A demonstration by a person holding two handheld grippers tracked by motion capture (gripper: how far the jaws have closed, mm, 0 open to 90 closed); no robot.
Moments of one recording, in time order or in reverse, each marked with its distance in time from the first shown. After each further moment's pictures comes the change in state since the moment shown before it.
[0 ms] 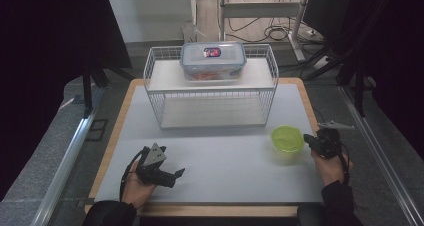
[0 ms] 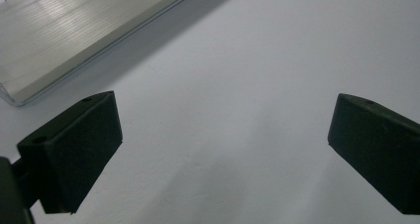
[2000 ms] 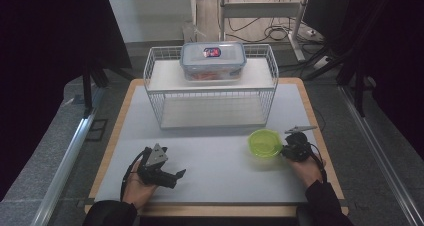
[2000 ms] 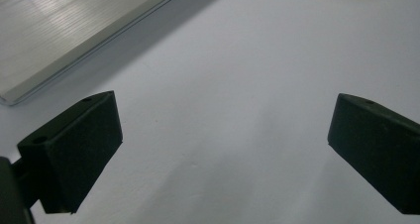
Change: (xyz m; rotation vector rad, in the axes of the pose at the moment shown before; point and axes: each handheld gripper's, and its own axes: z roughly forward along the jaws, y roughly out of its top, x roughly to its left) left arm -0.002 0.000 0.003 0.025 -0.004 0.017; right arm 0.060 -0.007 0.043 0.186 0.228 -0.145
